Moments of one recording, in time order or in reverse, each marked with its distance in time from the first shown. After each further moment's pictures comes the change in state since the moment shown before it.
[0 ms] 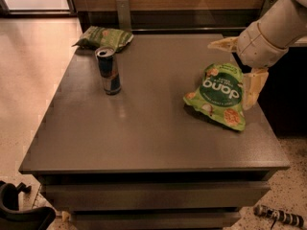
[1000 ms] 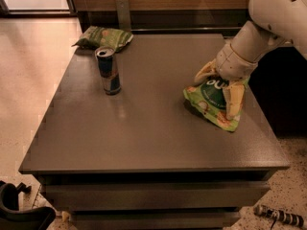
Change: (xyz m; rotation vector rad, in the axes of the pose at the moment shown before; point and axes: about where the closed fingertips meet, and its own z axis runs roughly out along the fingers) arm 0.003 0.000 0.080 -0.154 -0.101 0.031
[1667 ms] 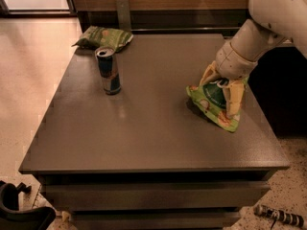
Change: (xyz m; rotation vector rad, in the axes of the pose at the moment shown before) arm -0.001 -0.001 -0.002 0.000 -0.001 0.000
